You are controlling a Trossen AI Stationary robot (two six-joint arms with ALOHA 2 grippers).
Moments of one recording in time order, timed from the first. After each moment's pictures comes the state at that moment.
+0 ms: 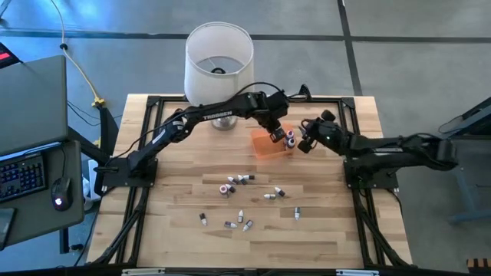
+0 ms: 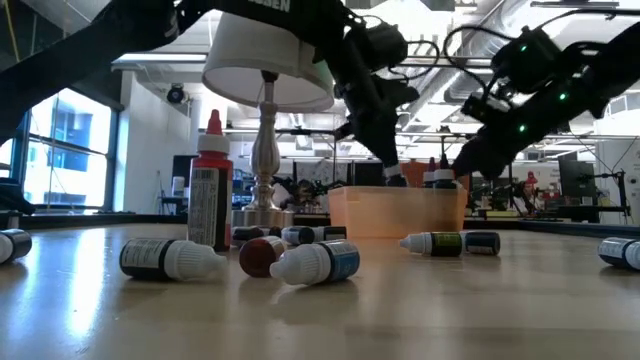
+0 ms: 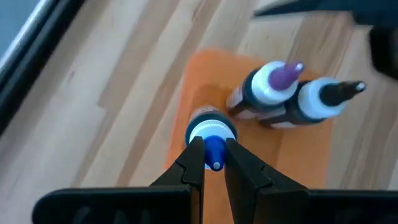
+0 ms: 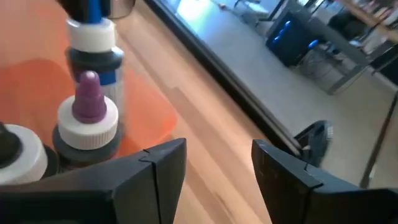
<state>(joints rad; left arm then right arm) 0.29 2.35 2.34 -0.96 -0.01 -0.14 -0.42 1.06 0.25 0.32 0.42 -0.18</state>
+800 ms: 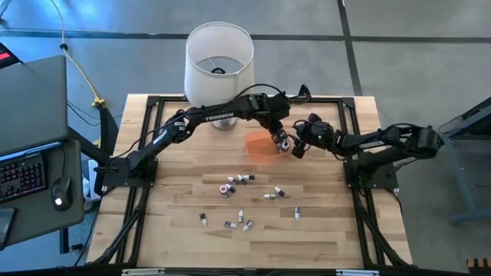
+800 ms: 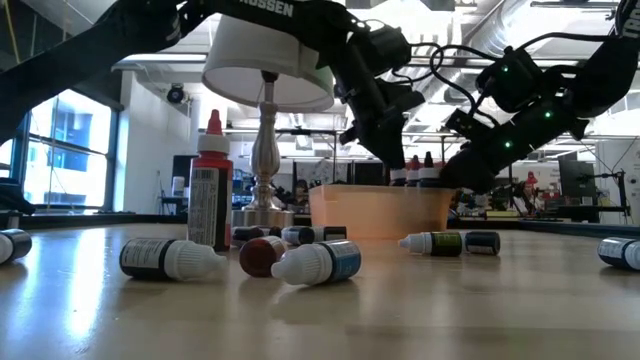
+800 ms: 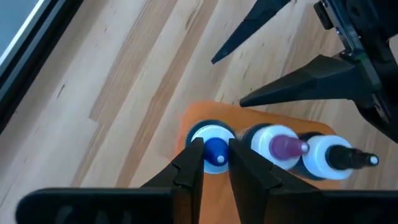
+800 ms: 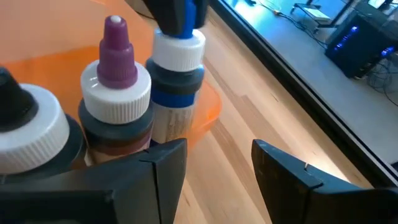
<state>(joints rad) 0.29 2.38 2.34 -0.92 -0.01 -0.13 -0.44 1.32 0.25 0.58 0.17 -0.19</state>
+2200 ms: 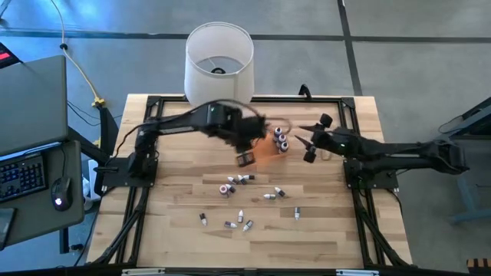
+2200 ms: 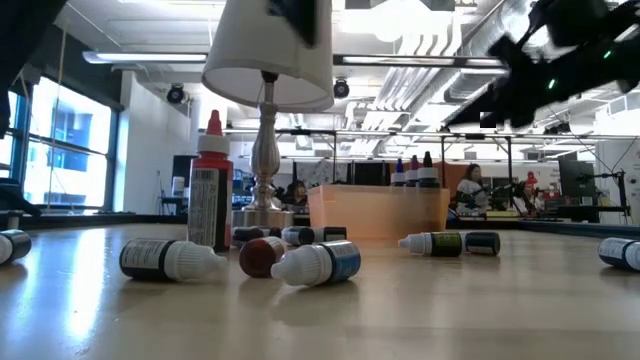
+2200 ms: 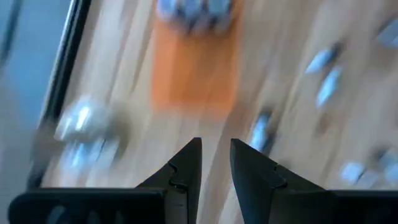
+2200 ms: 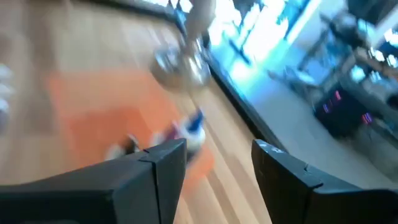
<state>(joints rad) -0.01 2.00 2.36 -1.56 -0.27 -0.25 -0.22 0.73 0.25 0.23 0.29 -0.27</state>
